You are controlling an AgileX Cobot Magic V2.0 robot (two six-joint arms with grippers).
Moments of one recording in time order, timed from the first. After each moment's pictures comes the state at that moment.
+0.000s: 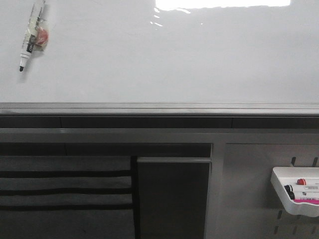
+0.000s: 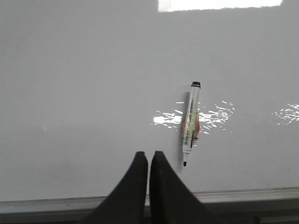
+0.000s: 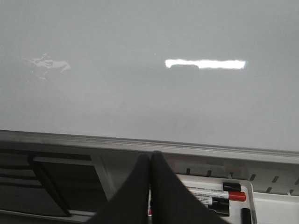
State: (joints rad) left arm -0.04 0.32 -0.59 -0.13 0.48 0.10; right arm 0.04 0.42 -0.60 0.17 0.59 -0.15
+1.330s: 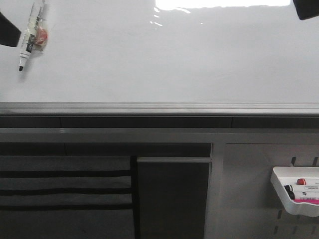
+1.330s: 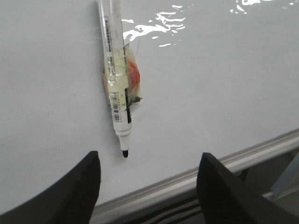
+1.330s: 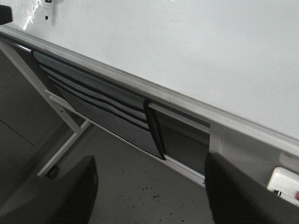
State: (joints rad) left arm -0.31 1.14 -0.67 -0.06 0.09 0.16; right arm 0.34 0.78 -0.67 0.58 0.54 -0.51
